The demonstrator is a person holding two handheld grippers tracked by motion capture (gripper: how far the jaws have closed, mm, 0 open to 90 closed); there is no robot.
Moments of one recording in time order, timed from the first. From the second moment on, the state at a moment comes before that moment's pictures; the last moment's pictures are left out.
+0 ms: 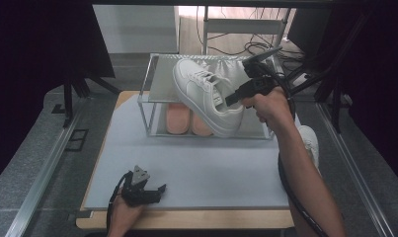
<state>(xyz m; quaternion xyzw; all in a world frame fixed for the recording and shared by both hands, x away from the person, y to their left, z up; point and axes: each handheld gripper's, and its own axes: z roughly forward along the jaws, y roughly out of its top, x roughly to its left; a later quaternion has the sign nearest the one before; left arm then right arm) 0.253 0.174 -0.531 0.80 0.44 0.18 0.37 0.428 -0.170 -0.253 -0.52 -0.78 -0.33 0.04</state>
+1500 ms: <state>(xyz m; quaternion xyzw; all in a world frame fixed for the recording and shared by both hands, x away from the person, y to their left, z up) 0.252 0.176 -0.532 0.80 0.44 0.18 0.37 0.540 -0.124 -0.286 -0.69 -0.64 -0.33 -0.01</state>
